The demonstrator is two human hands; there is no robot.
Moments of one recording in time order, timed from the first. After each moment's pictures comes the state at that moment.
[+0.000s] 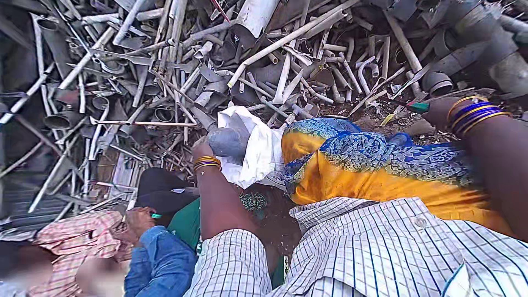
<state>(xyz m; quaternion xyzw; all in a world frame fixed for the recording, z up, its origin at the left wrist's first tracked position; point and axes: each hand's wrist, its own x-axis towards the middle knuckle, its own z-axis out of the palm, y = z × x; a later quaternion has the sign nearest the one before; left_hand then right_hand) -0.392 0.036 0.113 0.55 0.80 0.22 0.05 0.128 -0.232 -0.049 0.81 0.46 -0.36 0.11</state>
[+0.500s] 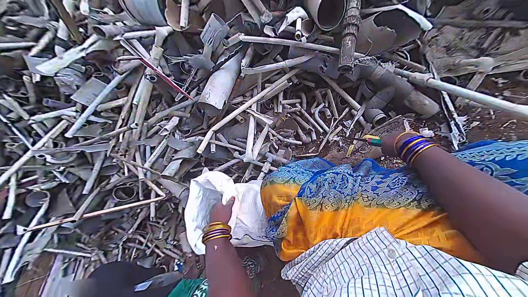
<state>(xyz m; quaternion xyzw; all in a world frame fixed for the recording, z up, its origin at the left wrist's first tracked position) -0.288 -0.002 0.084 0.69 0.71 -0.12 0.12 0.132 -0.245 -0.011 0.81 0.39 -0.43 0.10</state>
